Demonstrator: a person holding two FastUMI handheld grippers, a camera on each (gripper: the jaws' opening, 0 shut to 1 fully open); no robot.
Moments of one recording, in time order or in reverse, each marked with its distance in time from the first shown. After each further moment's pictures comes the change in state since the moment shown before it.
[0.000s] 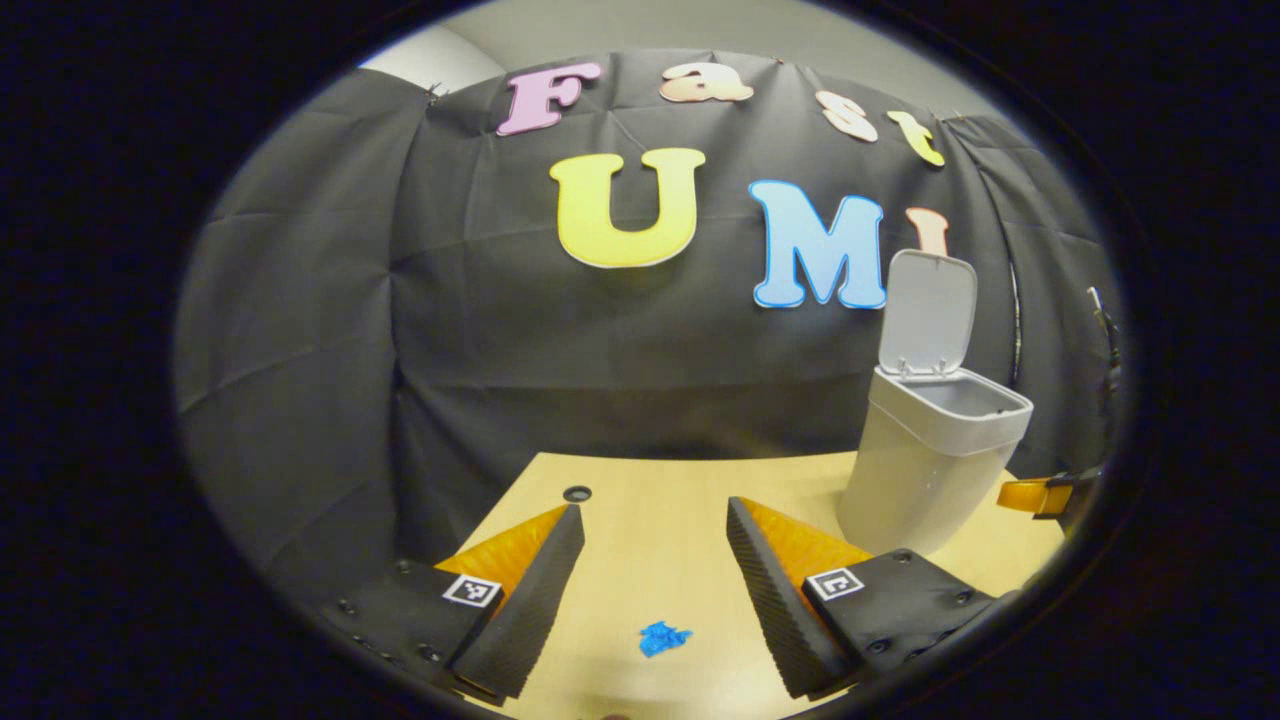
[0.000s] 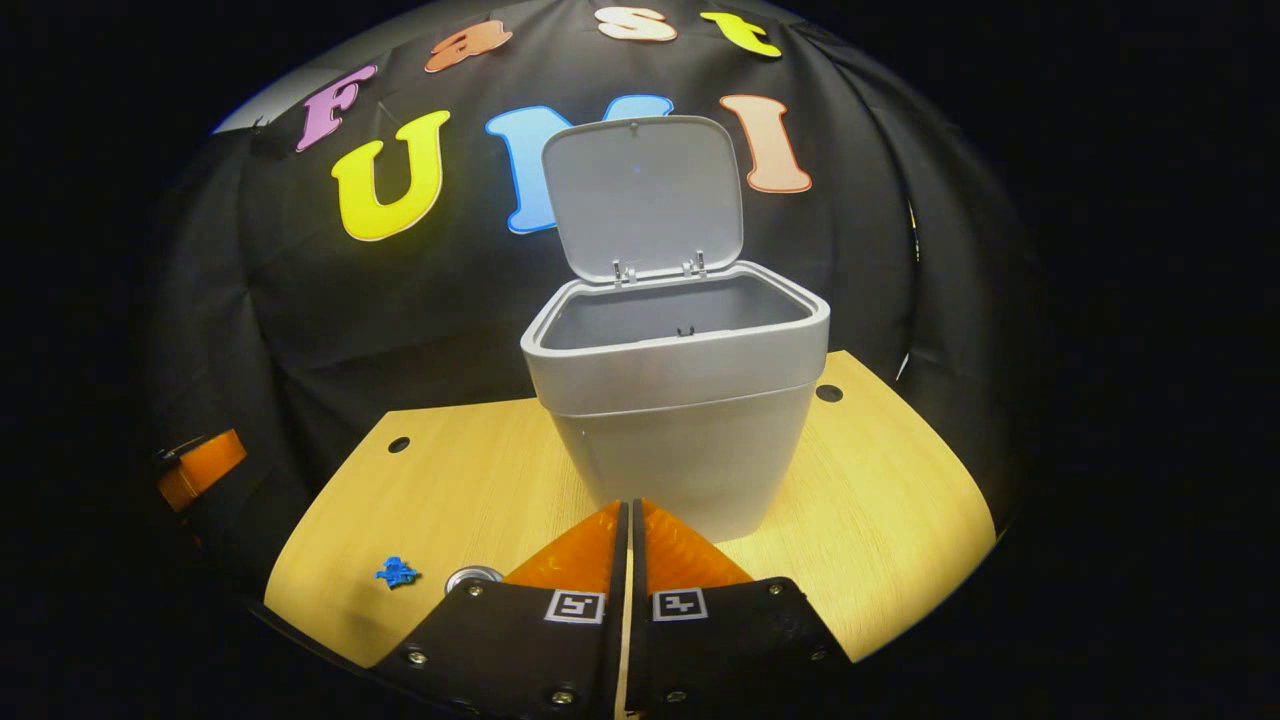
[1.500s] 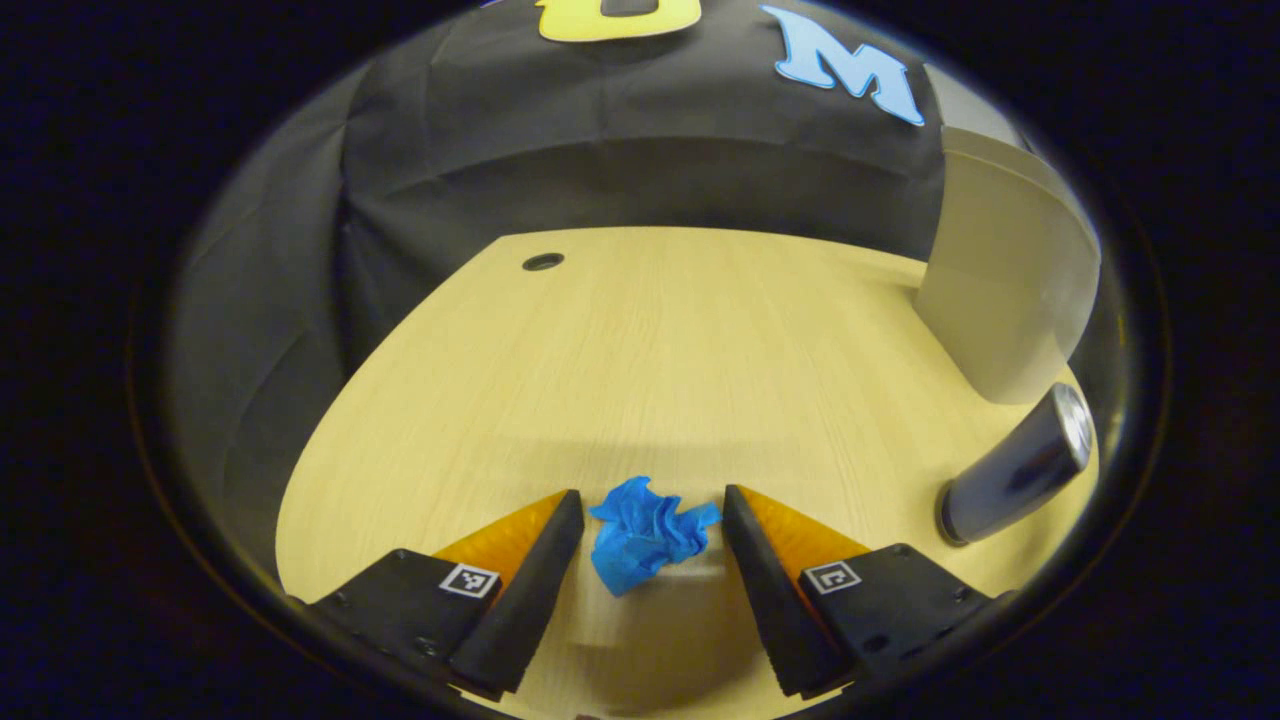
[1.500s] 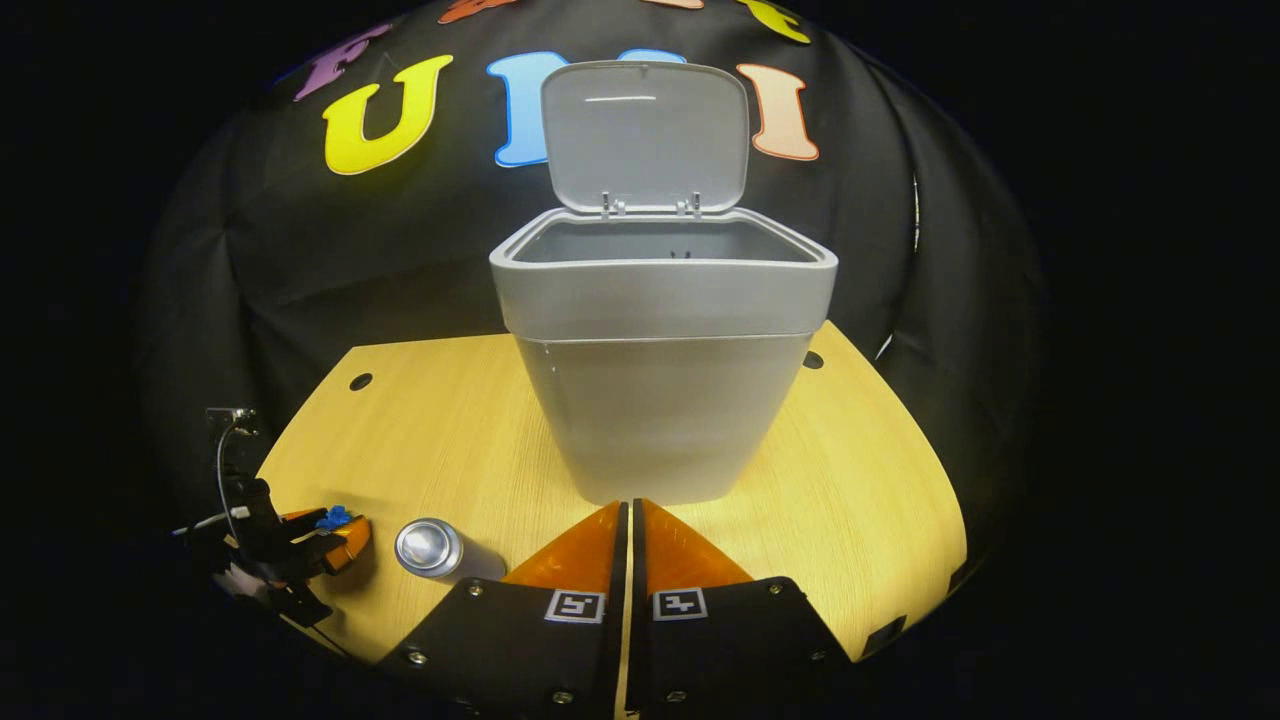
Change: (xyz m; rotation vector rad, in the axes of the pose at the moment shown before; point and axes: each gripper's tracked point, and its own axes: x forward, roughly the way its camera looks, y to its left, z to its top) left arm 0.112 0.033 -0.268 -0.024 0.458 0.033; right arm 0.009 -0.011 -0.032 -0.089 0.172 -0.079
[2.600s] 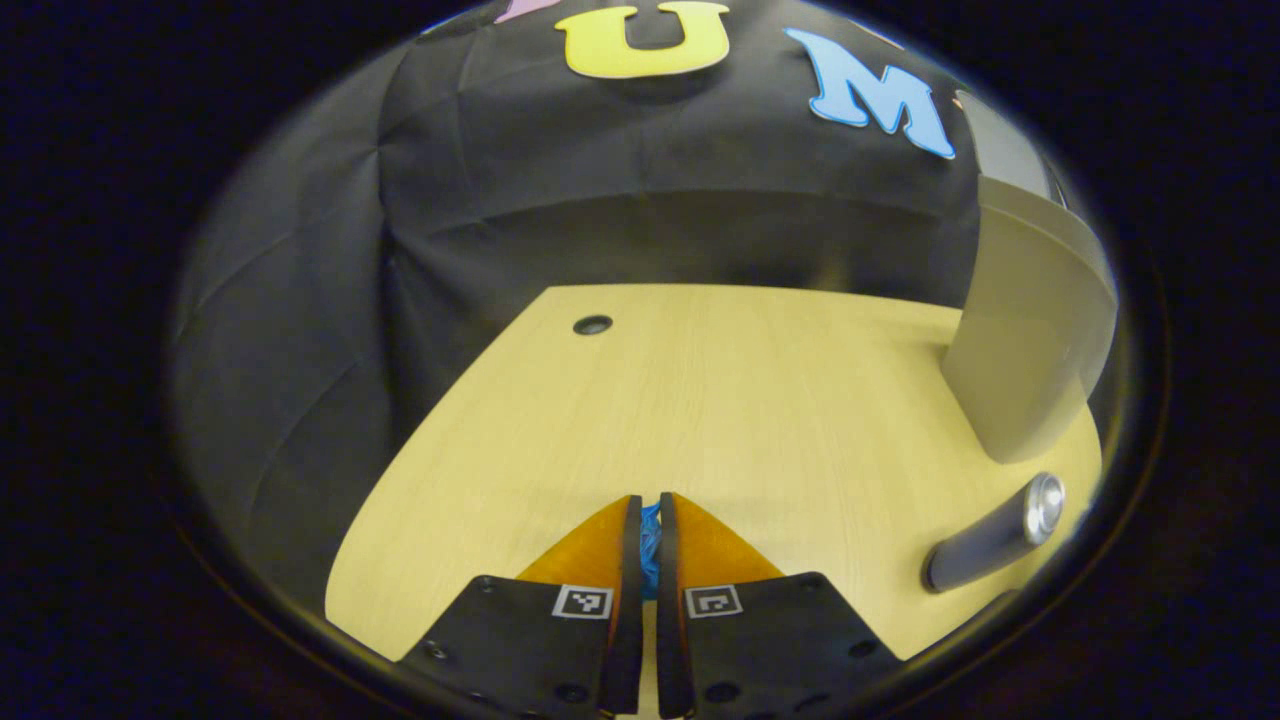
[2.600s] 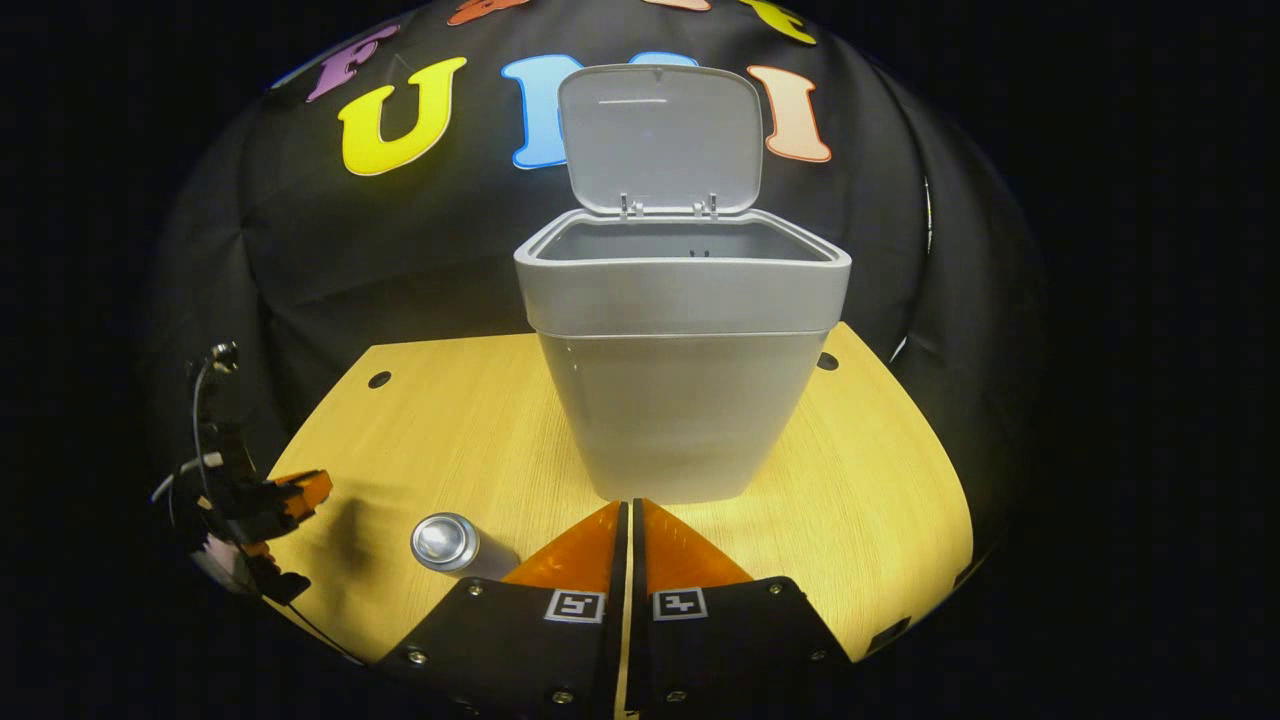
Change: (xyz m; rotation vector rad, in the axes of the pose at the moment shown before) left arm -0.029 0.025 0.143 -0.010 -0.150 0.101; right arm -0.004 0.005 -0.003 -0.004 -0.020 0.046
